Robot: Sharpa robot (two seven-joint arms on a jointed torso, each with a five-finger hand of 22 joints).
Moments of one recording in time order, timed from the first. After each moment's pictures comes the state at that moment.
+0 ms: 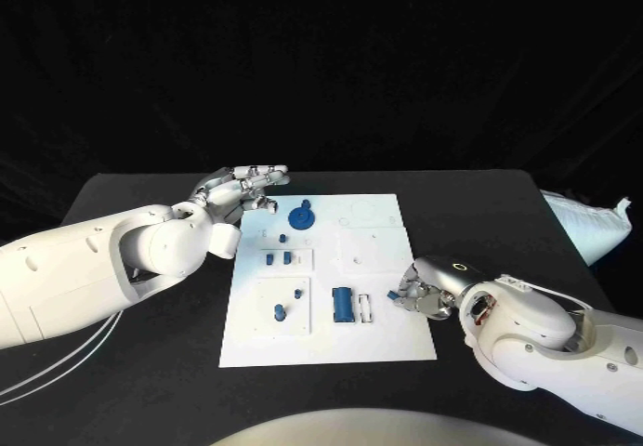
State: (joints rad) left arm 1.18 -0.90 -0.03 1.54 0.13 -0.17 0.31; left_hand 1.40 -0.15 0.43 0.05 0.10 1.03 0.18 0.08 0.07 1.08 0.11 0.17 0.07 1.28 0.02 1.09 0.63 0.17 1.26 0.12 0.60 0.80; right arm 0.90 -1.02 0.02 1.91 -1.68 -0.26 -0.58; right_hand 1.40 0.00 0.16 0.16 0.12 1.13 0.06 0.16 0.30 1.41 -0.03 0.87 1.13 1.47 -0.09 1.49 1.31 0.08 1.46 0.02 1.35 1.25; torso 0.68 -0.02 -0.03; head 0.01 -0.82
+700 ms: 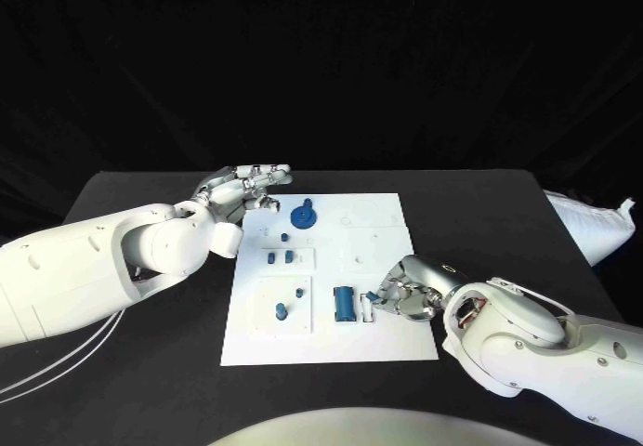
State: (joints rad) left arm 1.18 -0.90 -0.03 1.54 0.13 -0.17 0.31; left_hand 1.40 -0.15 0.43 0.05 0.10 1.03 0.18 0.08 0.07 1.08 0.11 0.17 0.07 1.28 0.02 1.09 0.63 0.17 1.26 0.12 0.60 0.80; right arm 0.90 -0.97 0.02 1.94 -1.51 -0.37 -0.59; right_hand 1.35 -0.05 0.24 0.17 0.16 1.14 0.06 0.15 0.32 1.42 -0.03 0.88 1.14 1.47 -0.09 1.49 1.31 0.08 1.46 0.02 1.35 1.25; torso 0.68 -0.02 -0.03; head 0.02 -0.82
